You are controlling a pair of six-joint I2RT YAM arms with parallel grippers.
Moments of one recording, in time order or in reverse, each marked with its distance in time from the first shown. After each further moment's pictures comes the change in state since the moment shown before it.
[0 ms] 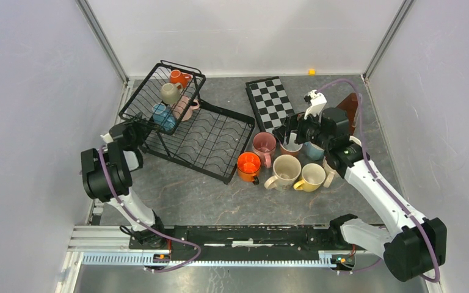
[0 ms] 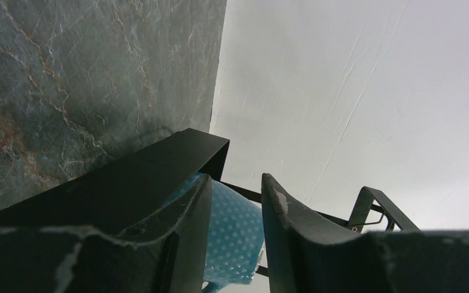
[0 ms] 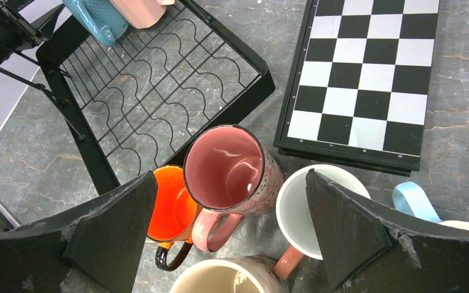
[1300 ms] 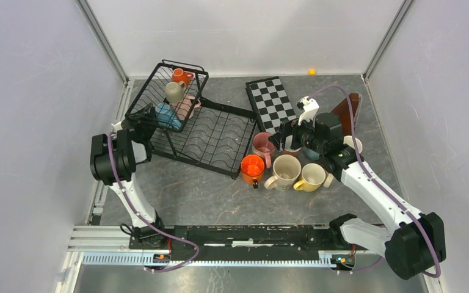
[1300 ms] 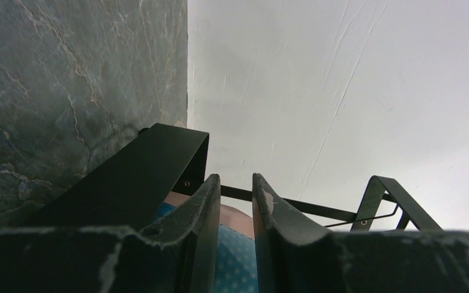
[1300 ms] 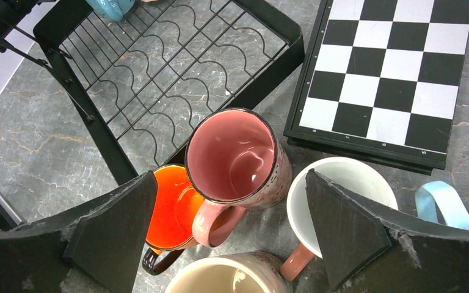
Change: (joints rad) left arm -0.119 0.204 0.124 0.202 -0.042 -0.012; right arm 0.047 0.016 -0.065 0.058 -0.001 -0.025
